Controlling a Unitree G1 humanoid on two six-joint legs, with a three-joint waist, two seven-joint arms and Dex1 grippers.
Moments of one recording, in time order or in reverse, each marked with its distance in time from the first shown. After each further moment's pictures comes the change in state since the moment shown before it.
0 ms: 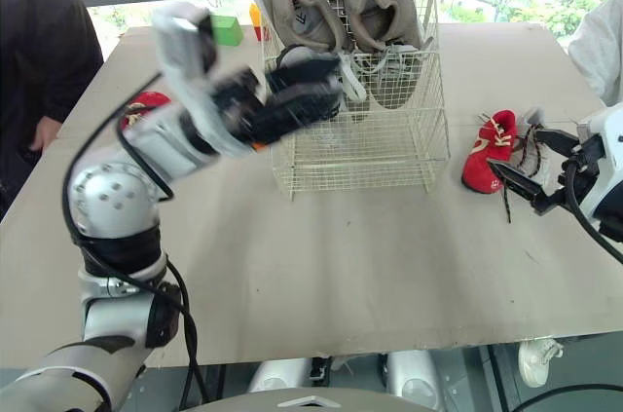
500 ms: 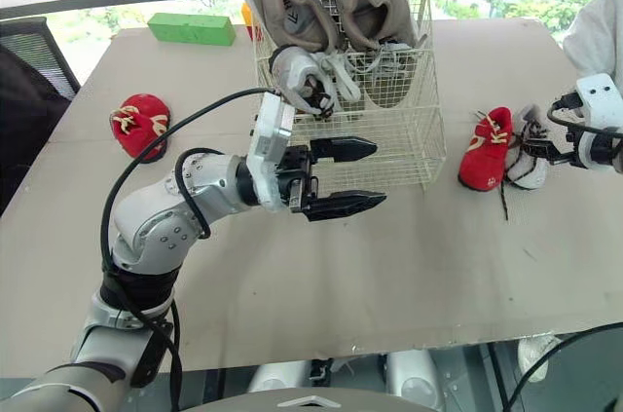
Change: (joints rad) left arm 0.107 0.045 -0.147 -0.050 0.271 -0.176 -0.163; right arm -0.815 0.040 0.643 0.962 -0.429 0.021 0.146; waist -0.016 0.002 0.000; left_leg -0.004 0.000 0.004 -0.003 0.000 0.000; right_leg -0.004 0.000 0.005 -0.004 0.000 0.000
